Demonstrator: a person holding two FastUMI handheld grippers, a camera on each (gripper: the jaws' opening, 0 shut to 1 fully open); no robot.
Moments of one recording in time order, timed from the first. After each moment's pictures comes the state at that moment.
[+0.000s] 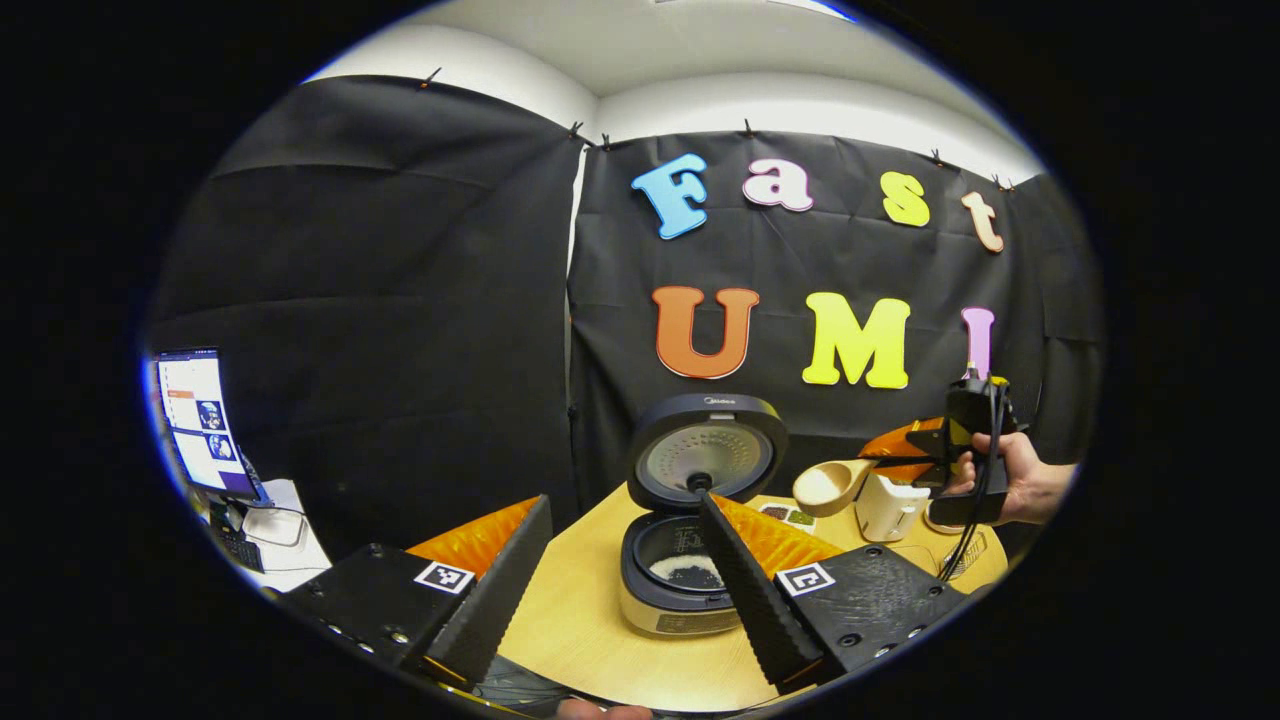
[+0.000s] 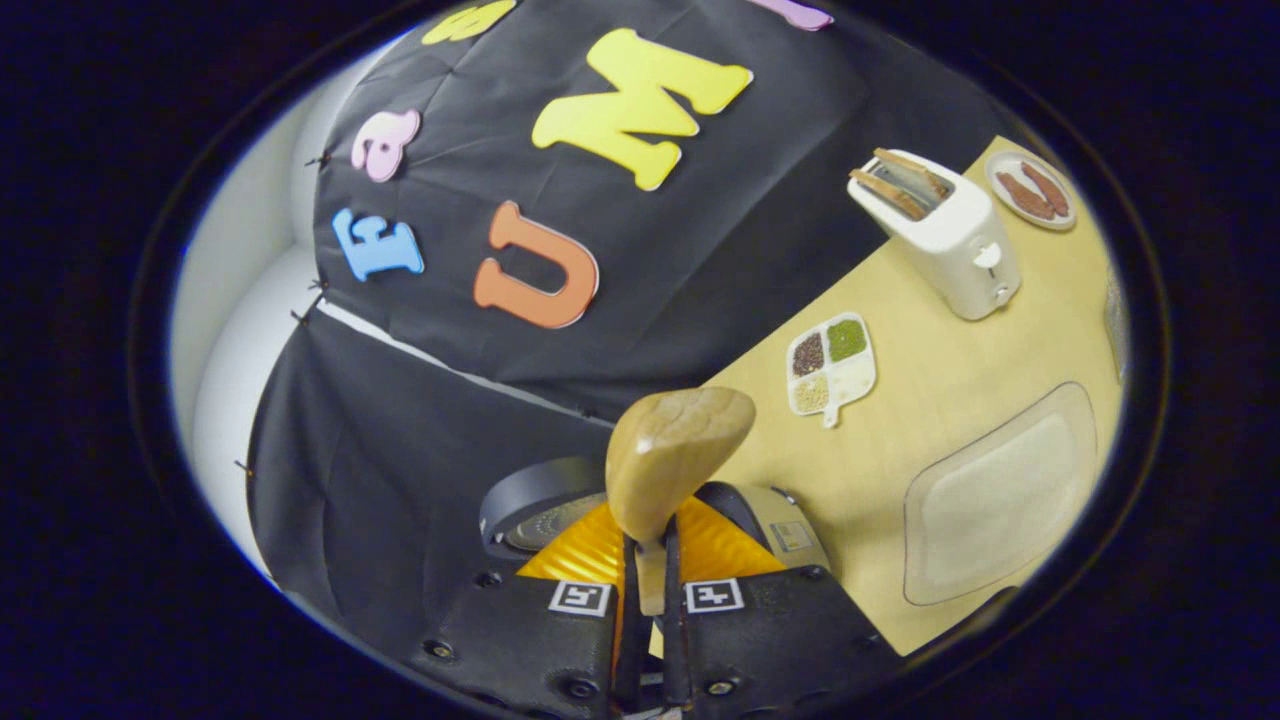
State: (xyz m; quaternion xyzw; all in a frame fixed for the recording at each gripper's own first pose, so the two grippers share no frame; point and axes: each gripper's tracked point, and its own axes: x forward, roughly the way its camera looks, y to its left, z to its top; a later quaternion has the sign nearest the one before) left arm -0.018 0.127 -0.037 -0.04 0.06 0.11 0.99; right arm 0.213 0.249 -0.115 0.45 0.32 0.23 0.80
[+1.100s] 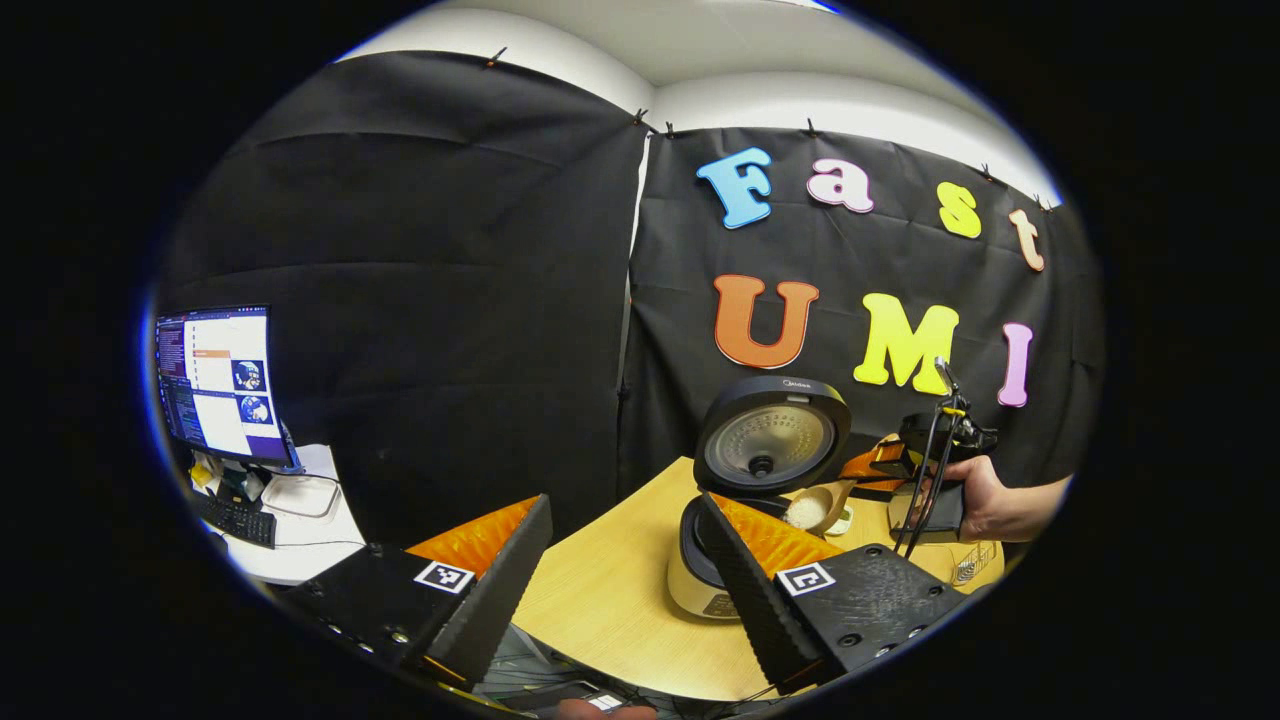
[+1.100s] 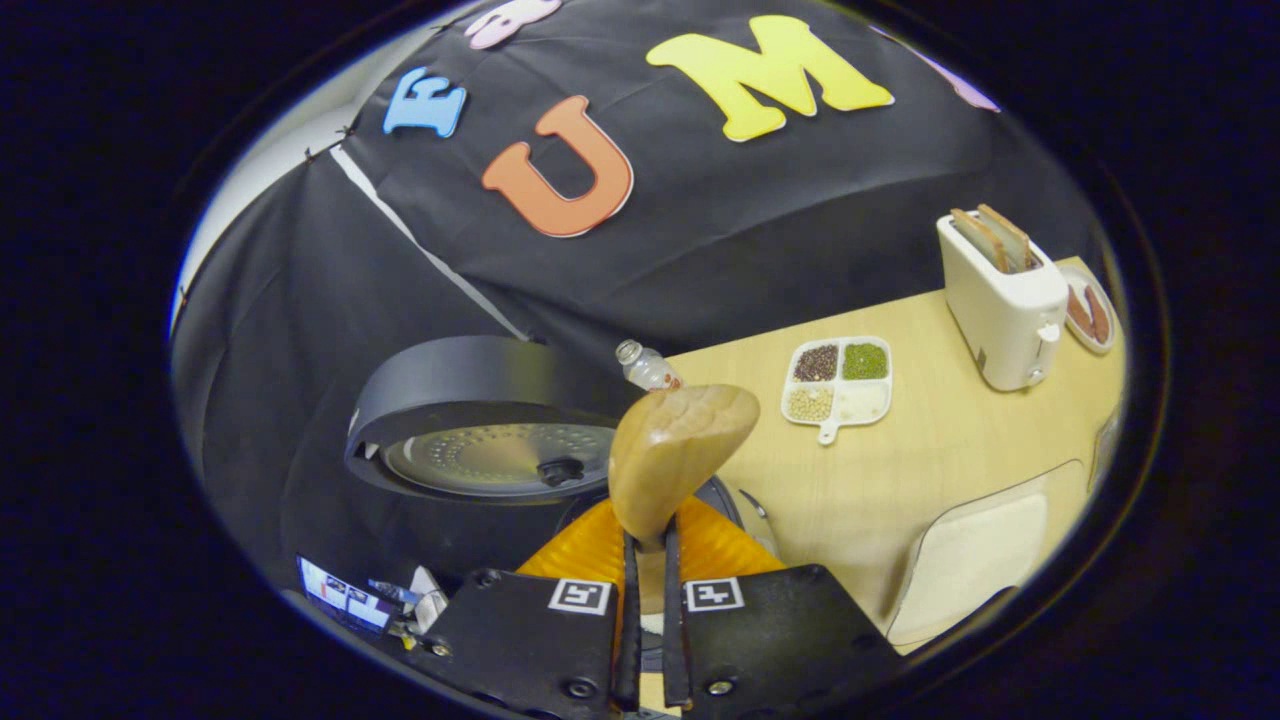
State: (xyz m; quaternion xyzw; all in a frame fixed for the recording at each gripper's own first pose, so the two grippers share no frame) left arm -0.051 0.179 -0.059 -0.08 0.08 0.16 0.98; right arm 0.226 0.318 -0.157 0.24 0.34 0.23 0.88
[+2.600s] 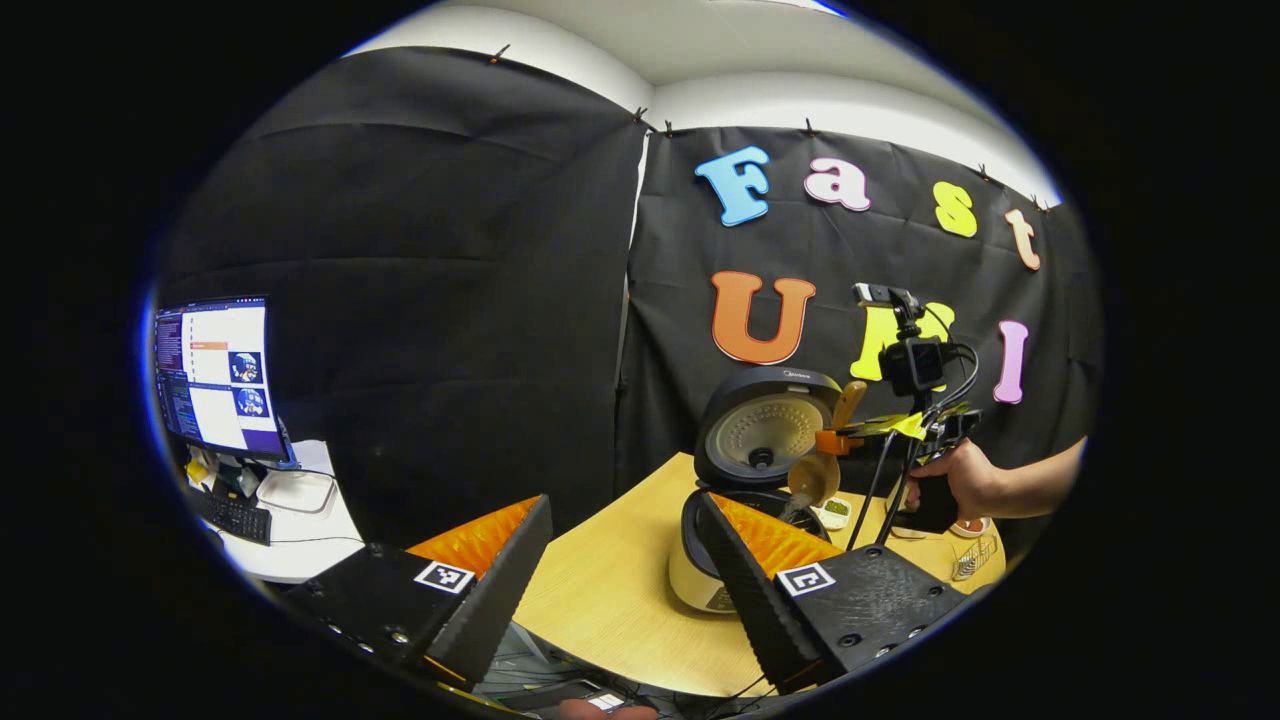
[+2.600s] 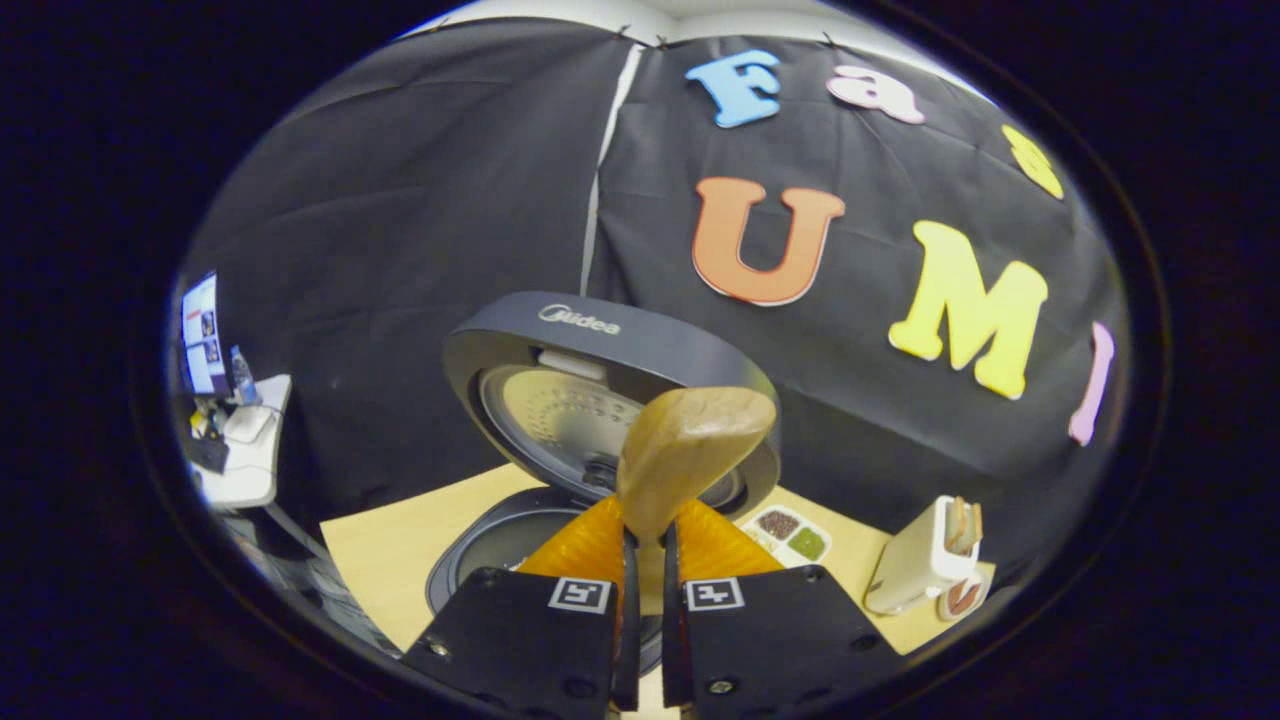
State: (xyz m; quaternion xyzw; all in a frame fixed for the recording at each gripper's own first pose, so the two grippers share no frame) left arm -0.063 0.177 -0.066 -0.08 0.09 0.15 0.98; right arm 0.204 0.387 -0.107 -0.16 0.15 0.28 0.93
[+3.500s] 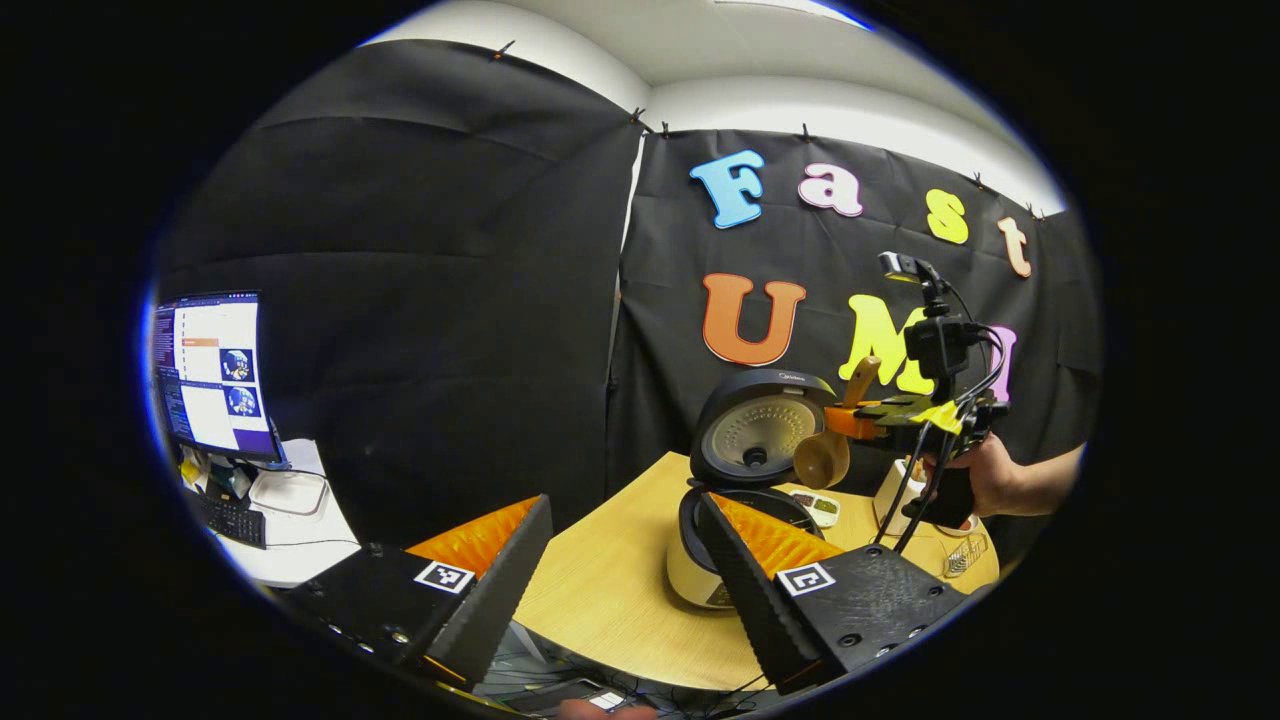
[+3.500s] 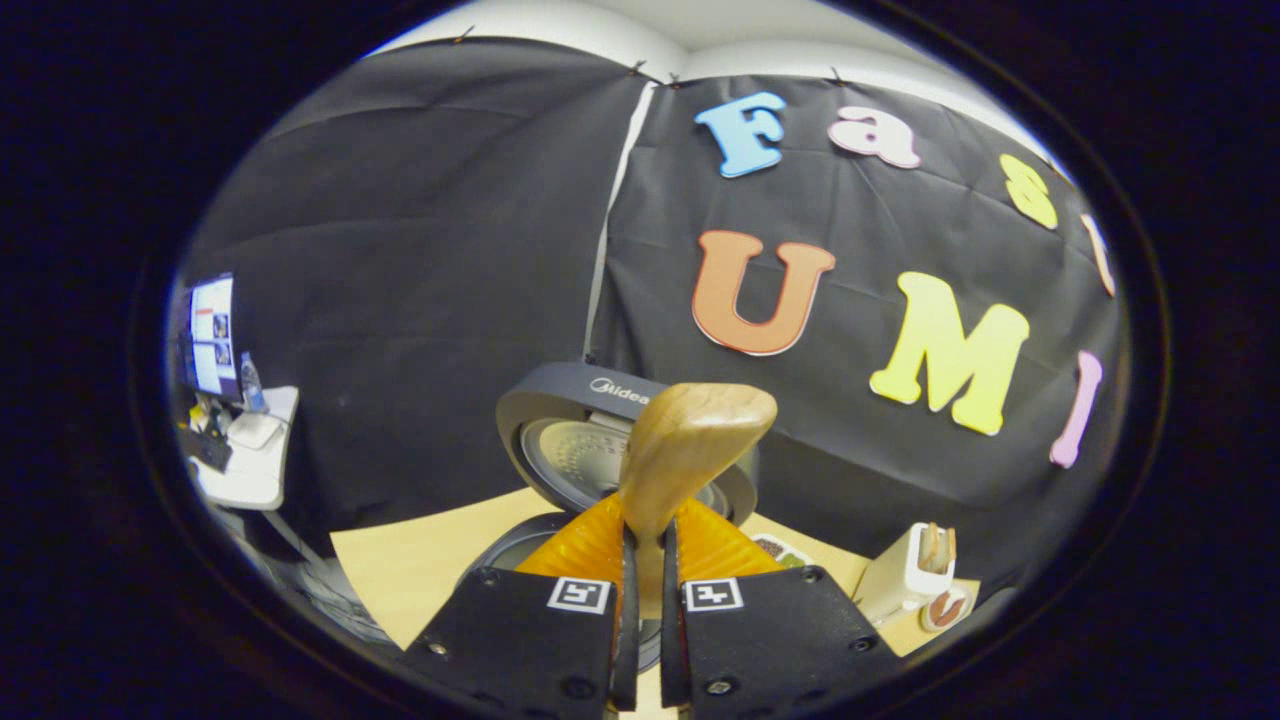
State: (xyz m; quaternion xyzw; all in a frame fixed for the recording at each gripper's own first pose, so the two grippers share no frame) left arm -0.071 0.186 -0.062 -0.09 0.09 0.12 0.98; right arm 0.161 0.365 -0.071 -0.10 0.11 0.27 0.95
